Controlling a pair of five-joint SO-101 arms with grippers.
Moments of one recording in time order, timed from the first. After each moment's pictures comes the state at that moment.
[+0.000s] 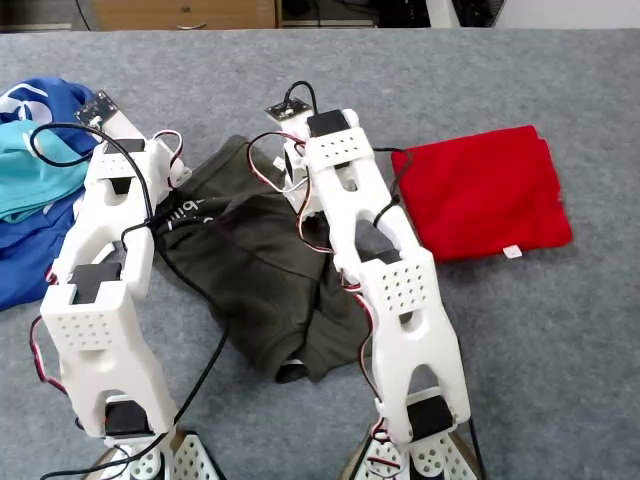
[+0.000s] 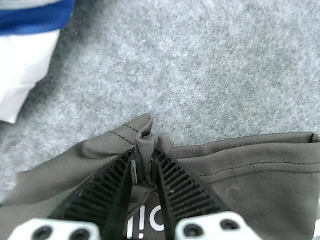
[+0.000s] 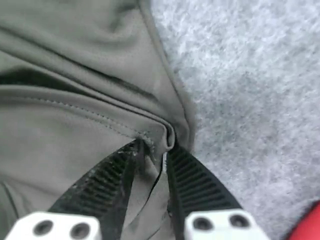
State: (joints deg) left arm -8.9 27.1 -1.8 49.2 28.4; right arm -22.2 54.3 -44.3 91.4 2.8
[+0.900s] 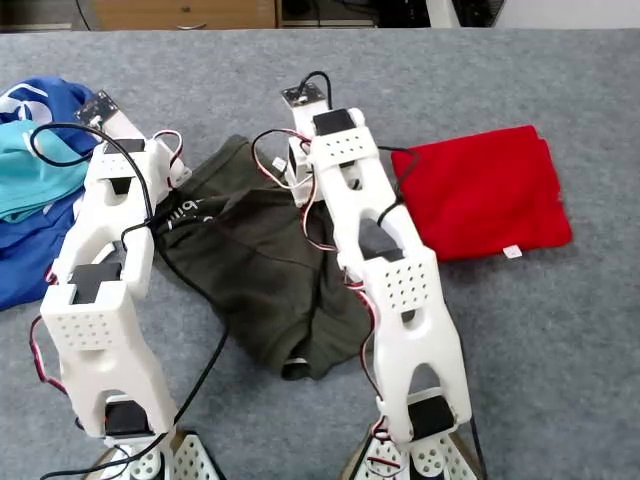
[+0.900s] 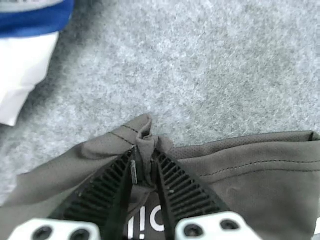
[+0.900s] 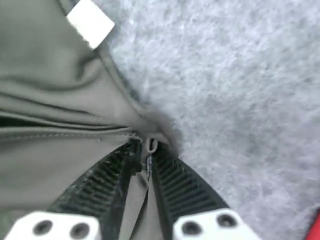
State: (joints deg) left arm -9.0 27.1 -1.8 48.7 26.9; right arm -20.4 55.6 -45.7 85.1 -7.1
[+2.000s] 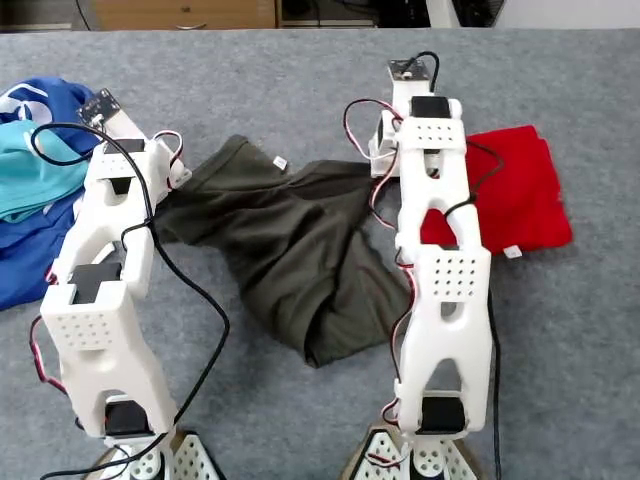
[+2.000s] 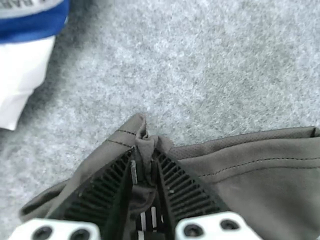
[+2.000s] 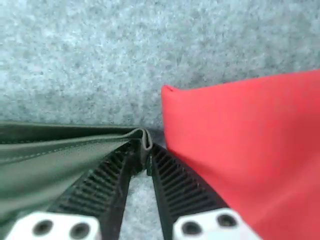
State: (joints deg) left arm -9.0 27.1 -1.8 48.7 25.9; right arm -3.1 55.9 -50.0 83.0 -5.7
